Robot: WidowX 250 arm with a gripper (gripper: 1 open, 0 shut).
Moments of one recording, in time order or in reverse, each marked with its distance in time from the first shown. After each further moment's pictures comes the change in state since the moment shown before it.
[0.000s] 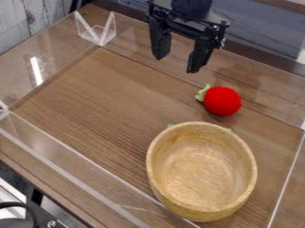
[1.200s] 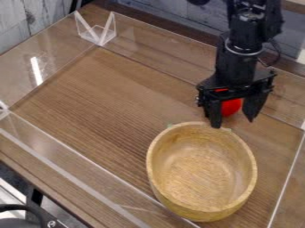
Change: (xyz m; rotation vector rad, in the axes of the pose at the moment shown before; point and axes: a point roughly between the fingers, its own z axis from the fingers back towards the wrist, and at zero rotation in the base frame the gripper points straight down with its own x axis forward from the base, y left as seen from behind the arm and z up) arm 0.015 -0.088 -0.067 -0.104 -0.064 0.870
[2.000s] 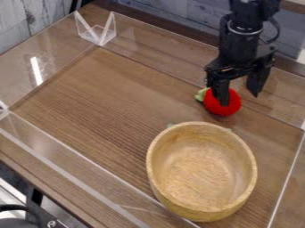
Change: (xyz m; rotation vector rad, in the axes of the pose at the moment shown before) arm 0.050 -0.015 0.004 -0.053 -0.015 0.119
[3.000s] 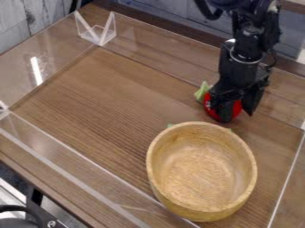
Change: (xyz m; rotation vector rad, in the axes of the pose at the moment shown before) arm -0.013 -0.008 -0.040 0.006 -0.053 0.051
